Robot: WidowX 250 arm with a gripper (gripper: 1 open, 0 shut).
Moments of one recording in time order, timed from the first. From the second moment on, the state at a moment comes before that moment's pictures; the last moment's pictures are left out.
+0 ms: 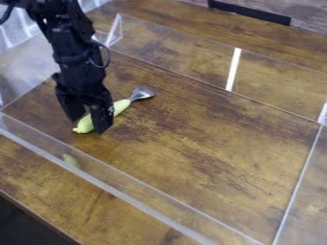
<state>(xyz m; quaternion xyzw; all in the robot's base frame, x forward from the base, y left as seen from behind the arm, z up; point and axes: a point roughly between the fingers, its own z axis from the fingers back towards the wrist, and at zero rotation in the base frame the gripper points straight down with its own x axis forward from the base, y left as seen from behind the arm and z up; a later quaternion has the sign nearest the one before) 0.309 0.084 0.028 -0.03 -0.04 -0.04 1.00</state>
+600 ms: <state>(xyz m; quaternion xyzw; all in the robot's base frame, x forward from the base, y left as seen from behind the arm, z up) 0.316 0.088 0.033 -0.04 -0.06 -0.04 1.00</state>
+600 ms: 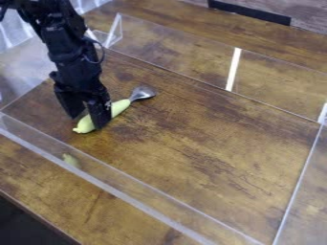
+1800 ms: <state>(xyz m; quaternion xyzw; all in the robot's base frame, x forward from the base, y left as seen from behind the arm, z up) 0.327 0.099 0.032 -0.06 -0.07 -0.03 1.00</state>
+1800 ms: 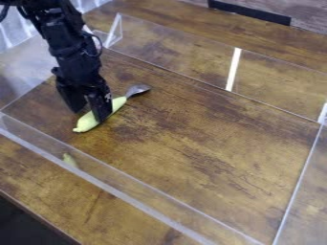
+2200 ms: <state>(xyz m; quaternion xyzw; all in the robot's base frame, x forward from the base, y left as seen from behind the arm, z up) 0.328 0.101 0.032 -0.06 -0.06 -0.02 1.00</state>
